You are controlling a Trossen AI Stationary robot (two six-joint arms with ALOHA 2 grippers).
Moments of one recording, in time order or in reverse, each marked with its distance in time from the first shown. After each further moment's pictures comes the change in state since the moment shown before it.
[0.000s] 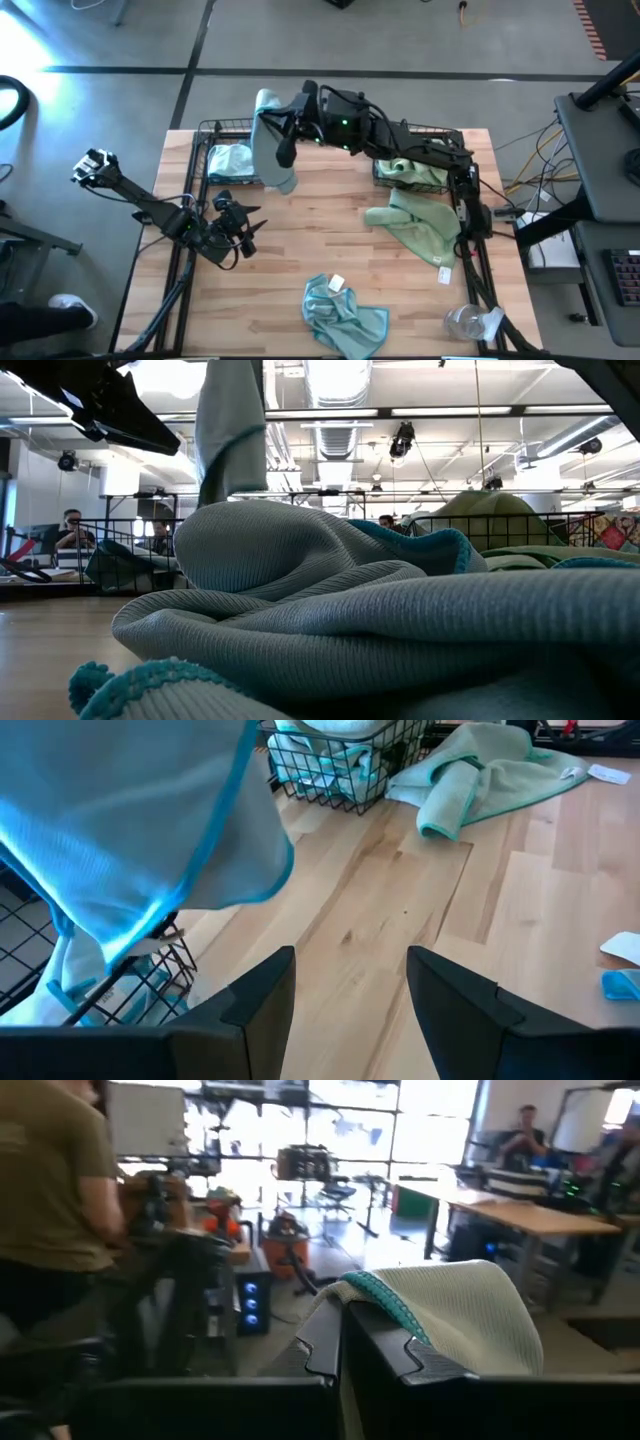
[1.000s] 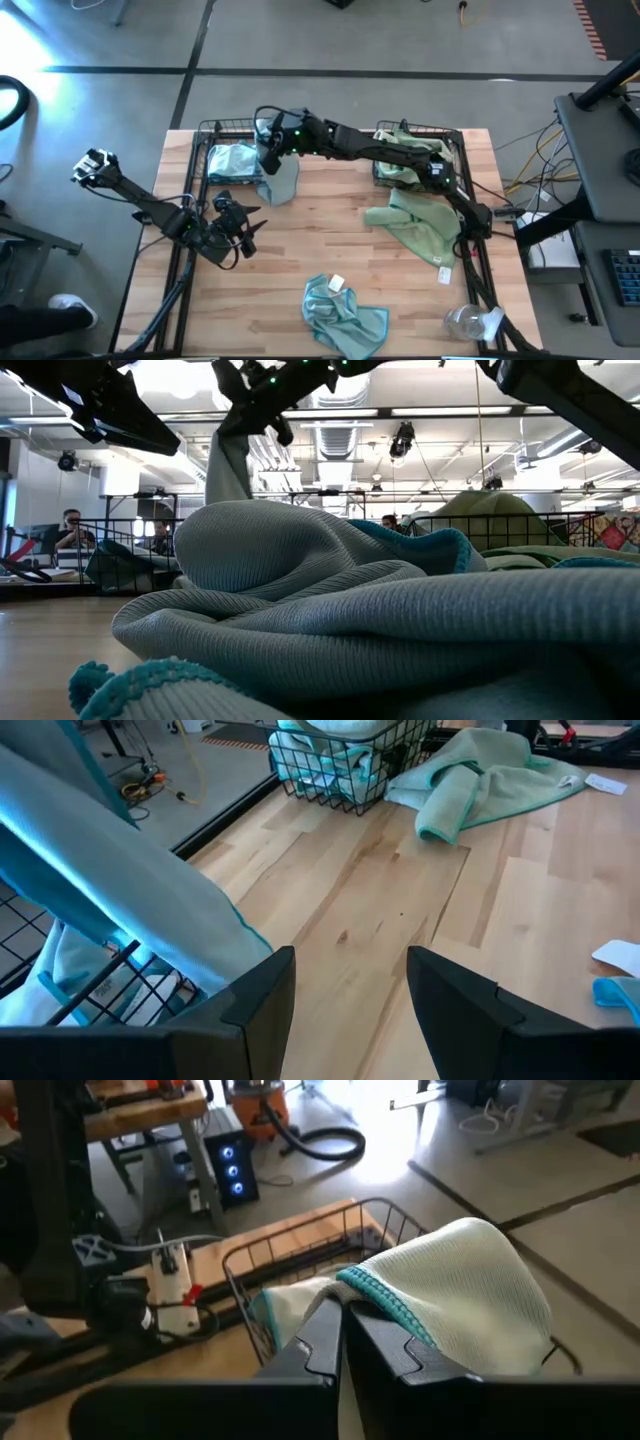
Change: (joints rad) left arm -0.002 0.000 0.000 -0.001 0.000 -0.036; right arm -0.090 0.244 -0.001 -0.145 -0.046 0.201
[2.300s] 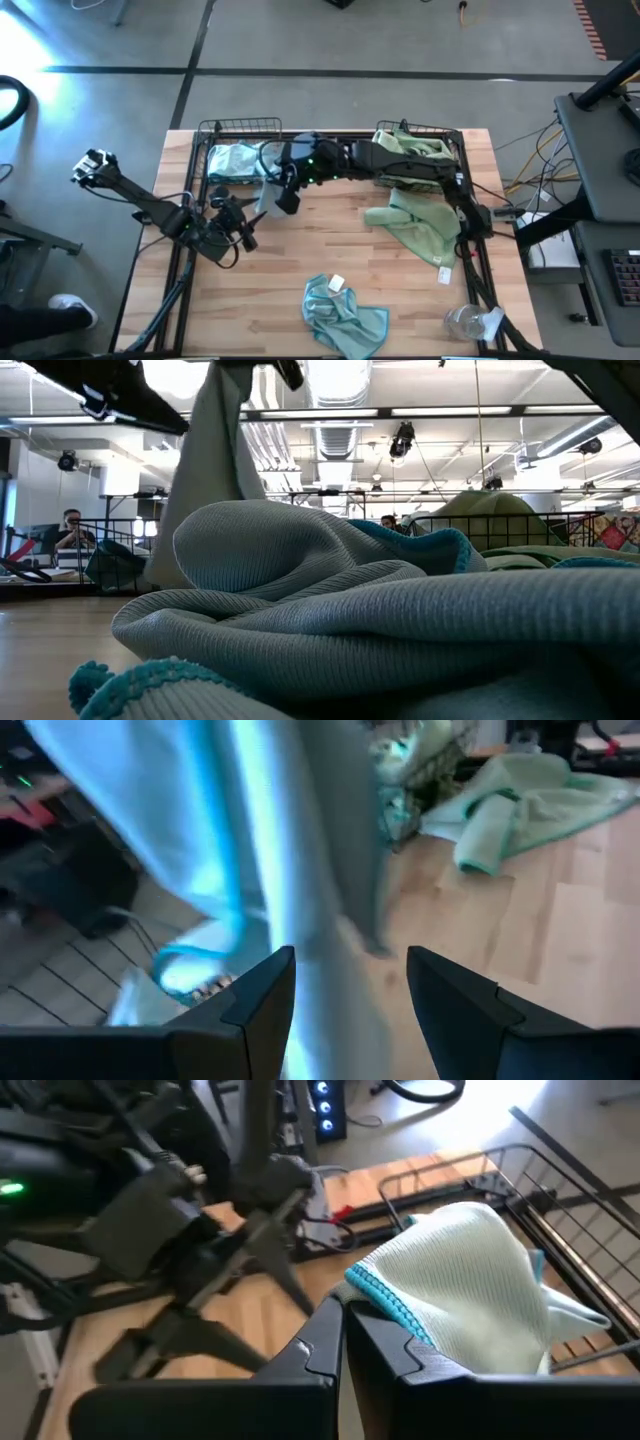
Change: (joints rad) left arm 0.011 0.000 0.035 0.026 -0.128 0.165; right arm 0.178 -0.163 0.000 -0.306 -0.083 0.046
